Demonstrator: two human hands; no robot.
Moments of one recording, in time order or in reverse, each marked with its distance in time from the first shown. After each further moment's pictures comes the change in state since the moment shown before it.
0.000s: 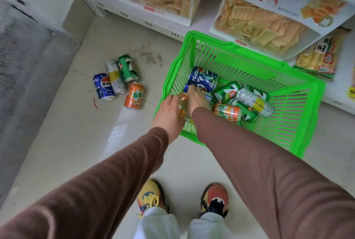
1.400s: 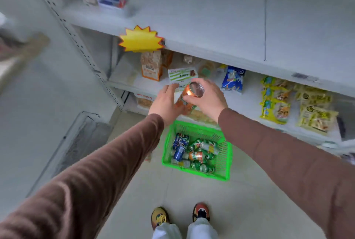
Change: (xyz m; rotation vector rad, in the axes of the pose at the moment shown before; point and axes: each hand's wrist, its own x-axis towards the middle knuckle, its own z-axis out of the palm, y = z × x) left_hand -0.120 0.311 -0.454 -0.086 0.205 0.308; right_hand -0.395 -0.206 -0.518 0.314 0.435 -0.294
